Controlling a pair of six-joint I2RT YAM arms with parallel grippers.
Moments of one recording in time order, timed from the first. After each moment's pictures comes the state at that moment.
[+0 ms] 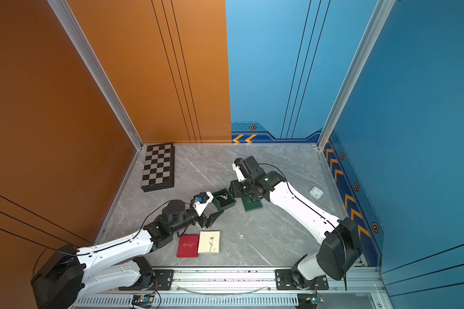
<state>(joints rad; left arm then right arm) -0.77 1.10 0.43 0.42 0.13 0.09 0.66 1.48 1.31 -0.73 -0.18 0.39</state>
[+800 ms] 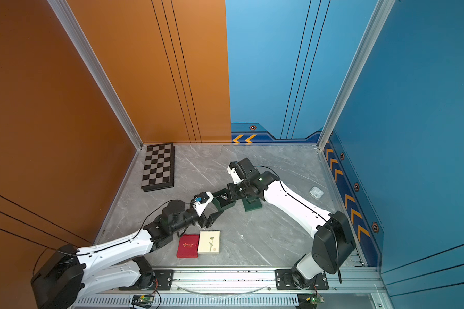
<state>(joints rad) -0.77 1.10 0.43 0.42 0.14 0.09 0.68 1.53 1.31 -0.71 -0.23 0.38</state>
